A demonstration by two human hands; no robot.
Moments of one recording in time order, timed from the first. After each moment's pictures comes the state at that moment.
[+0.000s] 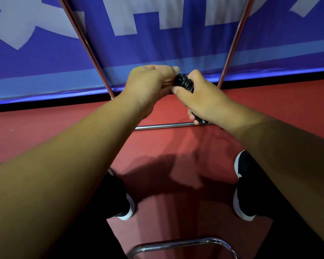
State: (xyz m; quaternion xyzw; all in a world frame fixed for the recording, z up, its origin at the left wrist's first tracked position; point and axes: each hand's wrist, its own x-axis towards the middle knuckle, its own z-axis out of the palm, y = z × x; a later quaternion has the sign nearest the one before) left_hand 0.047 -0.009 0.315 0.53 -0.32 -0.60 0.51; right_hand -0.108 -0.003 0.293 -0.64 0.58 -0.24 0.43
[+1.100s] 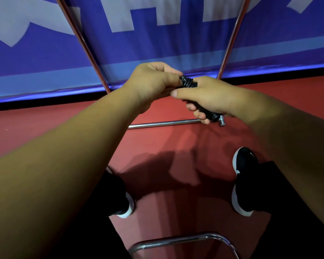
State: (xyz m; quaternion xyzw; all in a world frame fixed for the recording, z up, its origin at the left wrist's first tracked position) left_hand 0.048 -0.011 0.315 0.56 -0.44 -0.58 0.38; right_hand -0.127 -0.006 0.306 -0.60 0.53 -0.14 0.58
